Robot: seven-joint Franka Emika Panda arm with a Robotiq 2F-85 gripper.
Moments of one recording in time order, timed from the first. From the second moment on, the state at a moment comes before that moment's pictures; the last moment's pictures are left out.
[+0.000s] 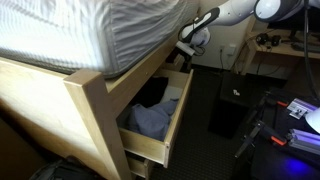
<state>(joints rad) -0.28 1.26 -0.06 -1.06 0.43 2.66 0.72</state>
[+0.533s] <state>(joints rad) -0.14 1.26 -0.18 -1.11 0.38 2.66 0.93</state>
